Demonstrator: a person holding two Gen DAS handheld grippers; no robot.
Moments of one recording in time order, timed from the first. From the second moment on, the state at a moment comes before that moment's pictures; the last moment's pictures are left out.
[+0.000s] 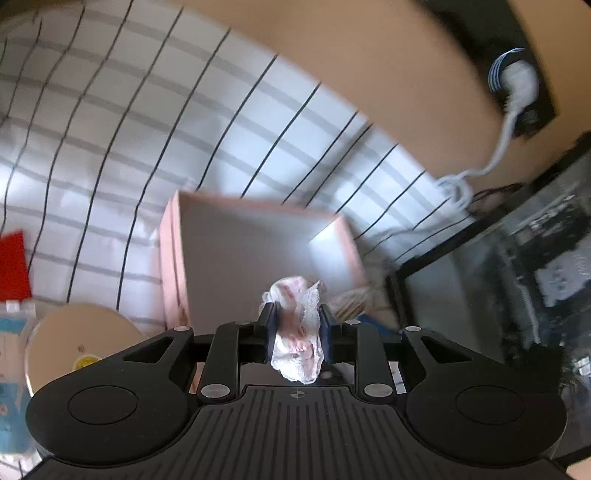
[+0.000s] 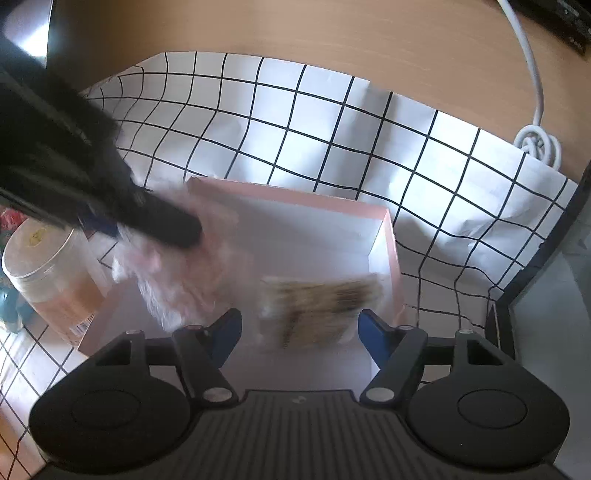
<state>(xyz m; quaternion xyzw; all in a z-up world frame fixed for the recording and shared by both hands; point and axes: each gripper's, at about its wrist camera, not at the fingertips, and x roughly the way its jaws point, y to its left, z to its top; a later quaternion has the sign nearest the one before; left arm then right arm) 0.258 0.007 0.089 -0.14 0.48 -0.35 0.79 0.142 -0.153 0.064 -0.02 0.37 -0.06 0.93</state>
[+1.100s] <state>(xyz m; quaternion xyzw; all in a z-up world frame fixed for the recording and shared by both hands) 0.223 -0.014 0.137 -0.04 0.35 -0.30 0.89 0.052 -0.175 0.103 0.01 0.31 -0.06 0.95</state>
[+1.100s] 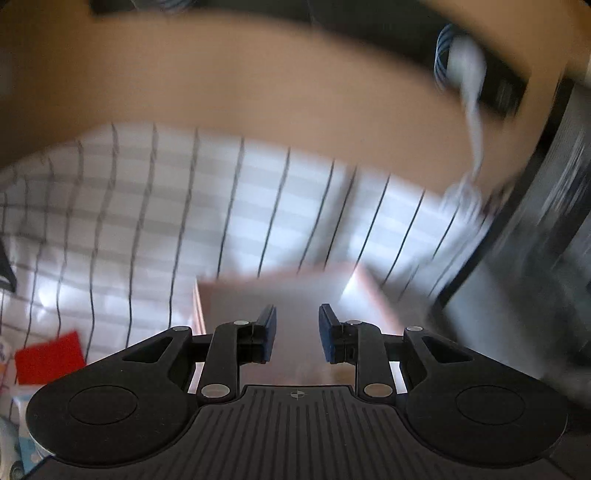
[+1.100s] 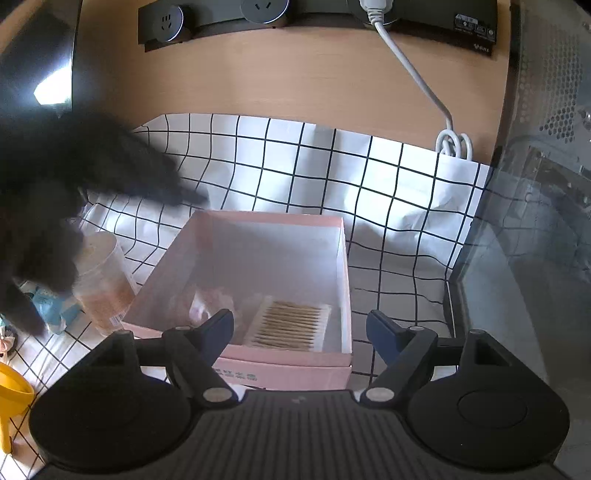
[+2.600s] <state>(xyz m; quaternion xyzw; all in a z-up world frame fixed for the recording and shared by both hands) 0.080 0.301 0.032 -0.08 0.39 -0.10 0.91 0.094 0.081 0.096 -0.03 0.44 0.22 0.87</state>
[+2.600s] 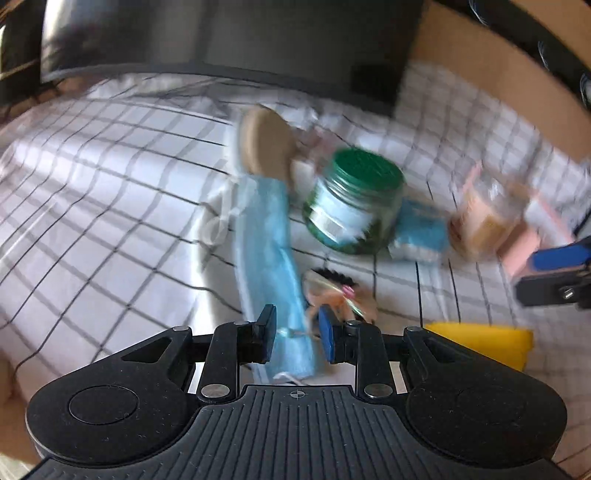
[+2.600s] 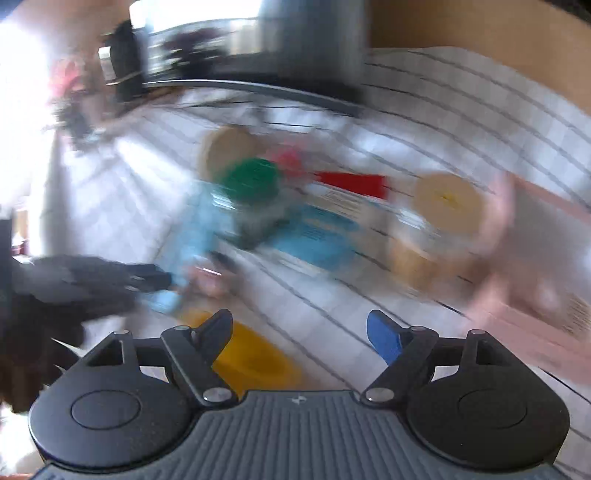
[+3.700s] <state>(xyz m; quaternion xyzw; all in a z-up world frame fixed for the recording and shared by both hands) 0.141 0.270 0.015 -0.02 0.42 0.00 0.91 0.143 0.138 0.041 -0.14 0.49 0.24 0.83</state>
